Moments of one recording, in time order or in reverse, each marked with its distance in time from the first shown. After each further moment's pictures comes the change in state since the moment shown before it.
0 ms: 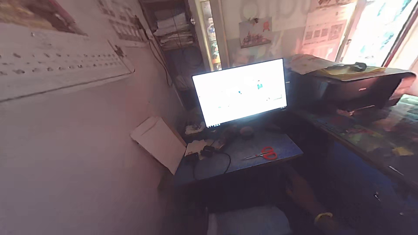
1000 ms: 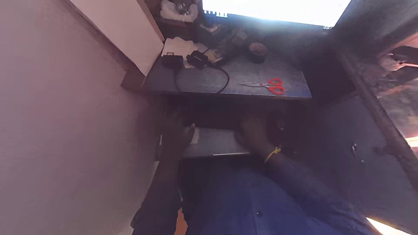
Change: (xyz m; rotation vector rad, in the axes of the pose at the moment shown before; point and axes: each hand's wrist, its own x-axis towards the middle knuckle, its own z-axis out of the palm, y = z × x) left_hand 0.013 -0.038 0.035 -0.184 0.174 0.282; right_hand -0.031 -0.130 0.048 -0.195 -0.132 -0.528
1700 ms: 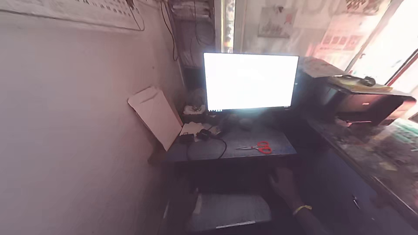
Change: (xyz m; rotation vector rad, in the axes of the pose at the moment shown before) left_hand 0.005 0.012 -0.003 0.079 0.097 -0.003; right_hand -0.029 0.109 -0.038 -0.048 0.204 0.468
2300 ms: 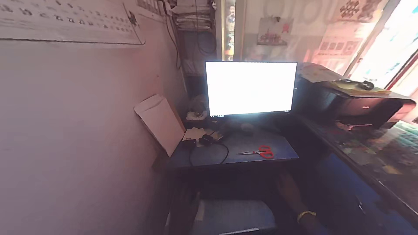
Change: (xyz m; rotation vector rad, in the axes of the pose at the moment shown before) left_hand -0.014 -0.009 0.015 0.017 0.053 -0.026; right_hand 0.003 0.021 0.022 0.144 -0.003 0.031
